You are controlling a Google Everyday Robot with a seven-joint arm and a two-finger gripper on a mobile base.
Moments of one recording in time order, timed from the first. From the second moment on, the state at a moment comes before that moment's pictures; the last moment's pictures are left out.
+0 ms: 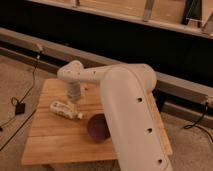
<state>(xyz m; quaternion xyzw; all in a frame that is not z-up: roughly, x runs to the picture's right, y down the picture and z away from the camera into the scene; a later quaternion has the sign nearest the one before) -0.172 0.119 0.857 -0.39 0.09 0.22 0.89</state>
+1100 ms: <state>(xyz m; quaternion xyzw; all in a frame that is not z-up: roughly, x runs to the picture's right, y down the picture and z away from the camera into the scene) -0.203 0.138 0.906 -0.35 0.03 0.17 0.92</state>
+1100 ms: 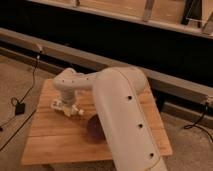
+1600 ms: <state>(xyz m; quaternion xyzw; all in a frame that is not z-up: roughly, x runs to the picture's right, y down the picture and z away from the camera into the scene) -0.161 0.120 0.933 -0.33 0.07 0.13 0.93</state>
